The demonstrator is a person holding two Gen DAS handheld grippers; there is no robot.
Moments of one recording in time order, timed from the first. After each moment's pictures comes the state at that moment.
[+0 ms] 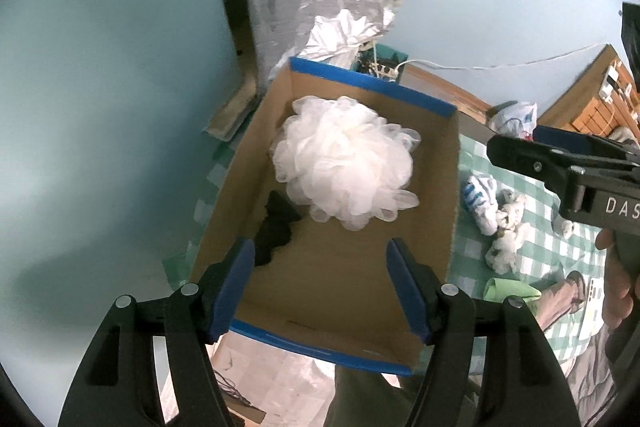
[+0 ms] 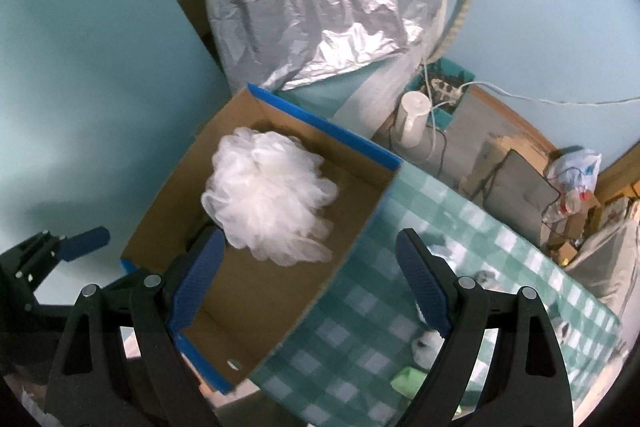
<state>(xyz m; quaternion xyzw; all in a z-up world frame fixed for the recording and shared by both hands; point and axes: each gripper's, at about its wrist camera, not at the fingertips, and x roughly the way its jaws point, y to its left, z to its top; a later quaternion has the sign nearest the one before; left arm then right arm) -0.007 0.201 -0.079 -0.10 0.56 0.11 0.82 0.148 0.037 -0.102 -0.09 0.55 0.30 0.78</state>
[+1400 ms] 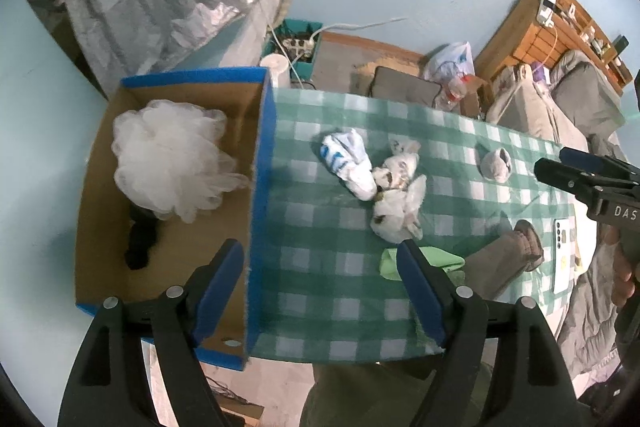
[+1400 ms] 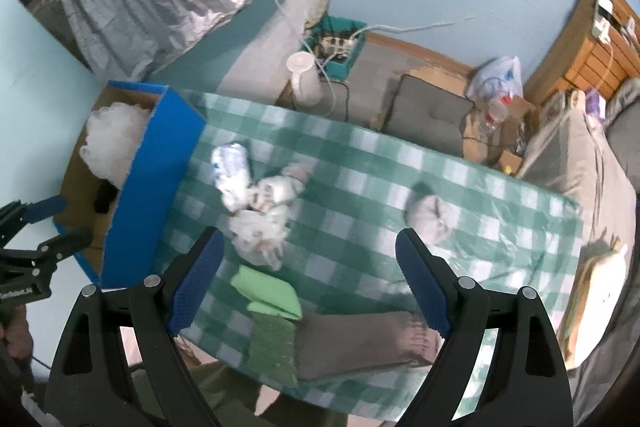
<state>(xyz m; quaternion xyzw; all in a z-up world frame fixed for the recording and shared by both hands) 0.031 0.035 -0.088 -0.04 0.60 0.00 0.80 0.131 -0.221 -0.114 -0.03 0.59 0.16 0.79</state>
